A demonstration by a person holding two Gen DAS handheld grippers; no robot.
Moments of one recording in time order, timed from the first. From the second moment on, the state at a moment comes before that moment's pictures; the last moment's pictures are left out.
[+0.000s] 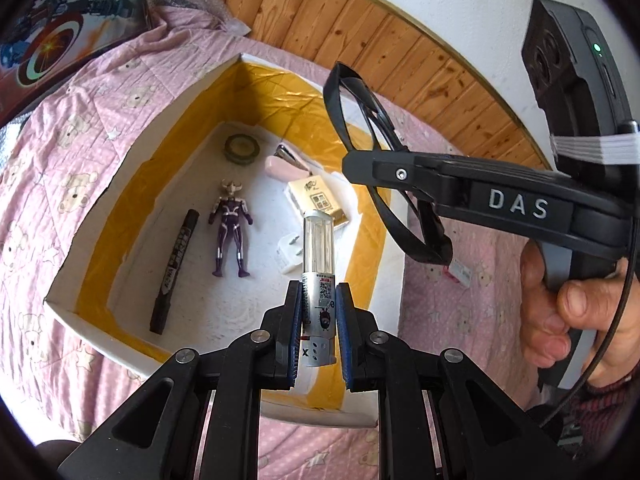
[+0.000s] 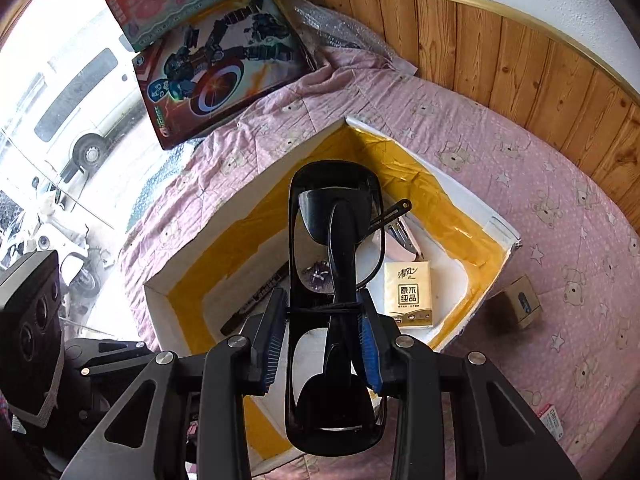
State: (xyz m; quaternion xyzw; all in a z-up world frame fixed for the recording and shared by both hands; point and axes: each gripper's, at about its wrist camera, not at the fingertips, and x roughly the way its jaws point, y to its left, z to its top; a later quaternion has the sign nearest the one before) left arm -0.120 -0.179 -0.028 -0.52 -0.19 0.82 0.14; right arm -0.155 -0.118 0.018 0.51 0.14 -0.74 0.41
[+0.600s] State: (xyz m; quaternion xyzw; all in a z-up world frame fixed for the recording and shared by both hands) left arm -0.144 -0.170 -0.063 -0.59 -0.16 0.78 0.16; right arm -0.199 -0.175 -0.058 0.61 0.18 -0.68 0.37
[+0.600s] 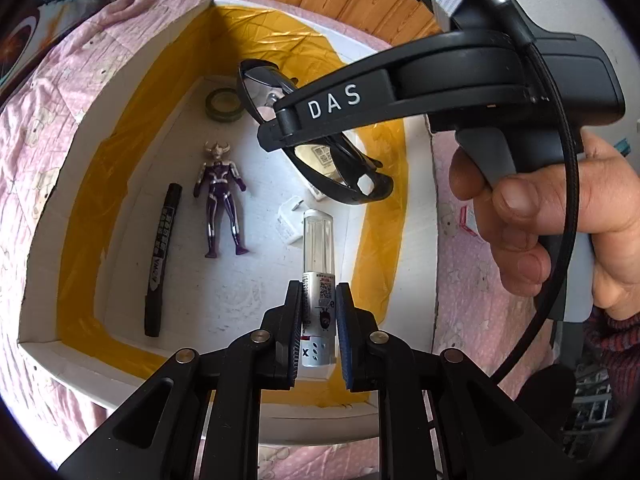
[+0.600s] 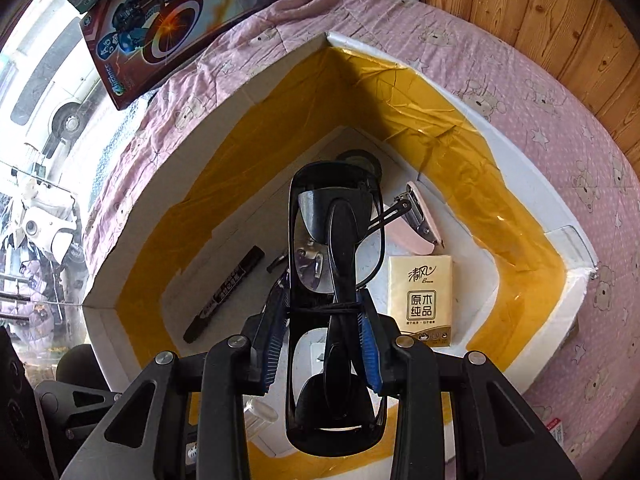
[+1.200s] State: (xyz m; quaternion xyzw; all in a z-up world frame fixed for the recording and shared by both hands) left arm -0.164 -0.180 -0.093 -0.65 -0.20 0.72 0.13; right arm -0.221 -0.210 -0.106 0.67 0.24 -0.62 0.34
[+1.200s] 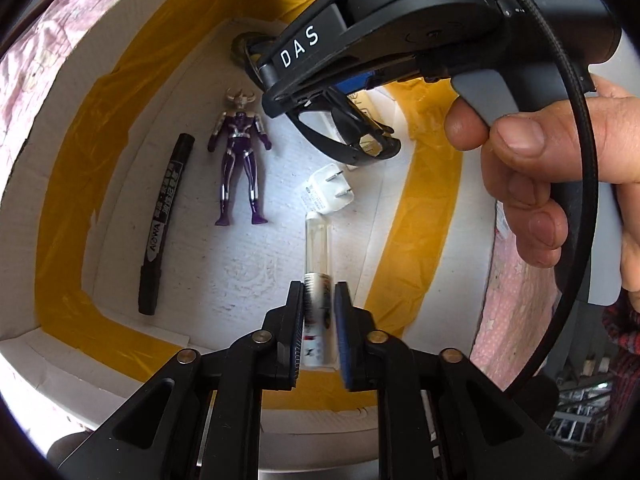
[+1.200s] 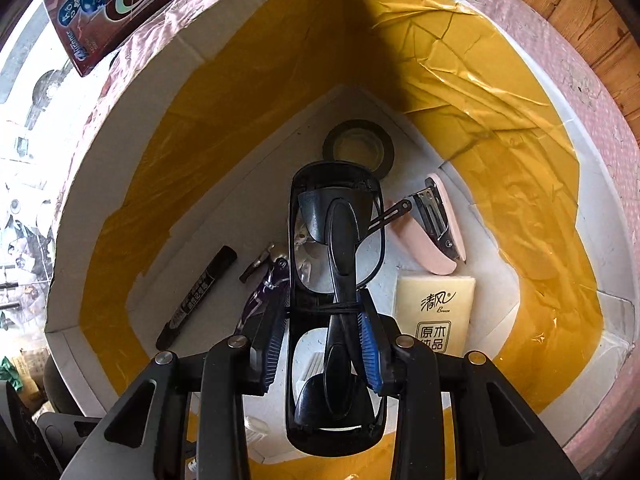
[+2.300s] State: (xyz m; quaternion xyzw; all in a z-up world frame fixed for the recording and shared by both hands) left arm -0.079 -0.164 0.025 -0.51 -0.03 0.85 0.09; right arm -0.158 -0.112 0.039 0.55 0.10 -0.72 0.40
